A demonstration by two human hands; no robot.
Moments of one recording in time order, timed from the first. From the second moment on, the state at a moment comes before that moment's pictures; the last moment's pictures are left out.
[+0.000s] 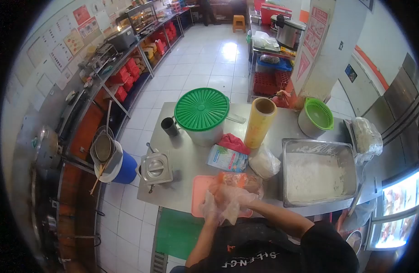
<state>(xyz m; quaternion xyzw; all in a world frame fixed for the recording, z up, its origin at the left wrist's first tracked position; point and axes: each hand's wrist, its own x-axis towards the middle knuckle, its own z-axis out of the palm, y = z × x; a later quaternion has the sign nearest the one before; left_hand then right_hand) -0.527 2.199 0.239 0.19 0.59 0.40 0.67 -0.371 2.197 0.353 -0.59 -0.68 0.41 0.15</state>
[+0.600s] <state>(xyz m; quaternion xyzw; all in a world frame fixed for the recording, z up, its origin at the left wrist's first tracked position) -0.522 2.133 0.306 0.21 0.53 0.27 0.77 -0.284 2.117 0.424 -0.70 -0.39 0.30 0.53</state>
